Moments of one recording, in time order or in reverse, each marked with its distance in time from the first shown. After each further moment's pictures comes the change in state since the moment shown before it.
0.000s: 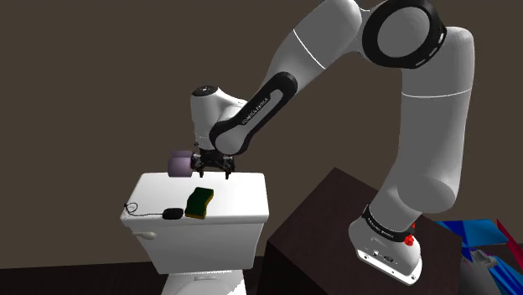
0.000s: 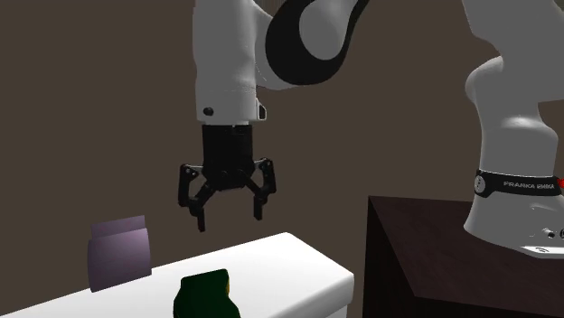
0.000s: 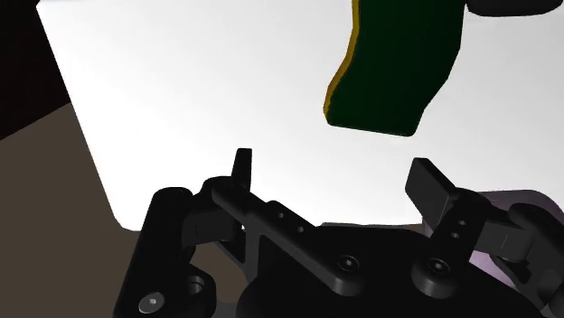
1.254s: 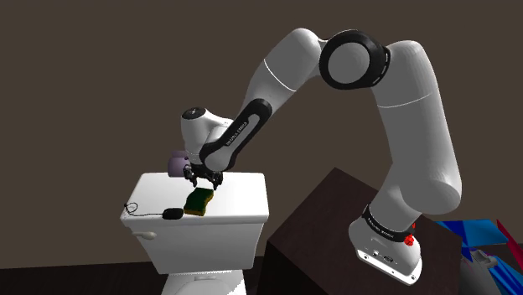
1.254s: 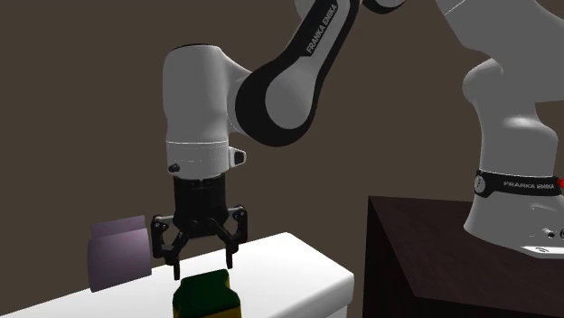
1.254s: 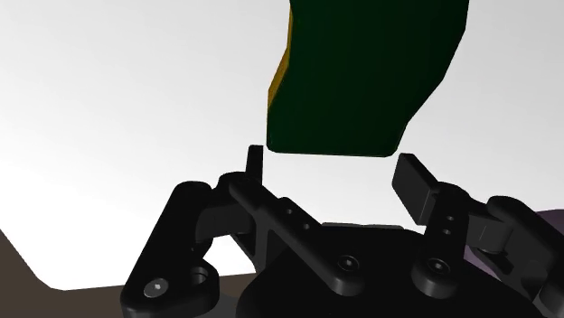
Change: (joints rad) arm 0.083 0.251 -0.086 0.191 -0.079 0.071 0.143
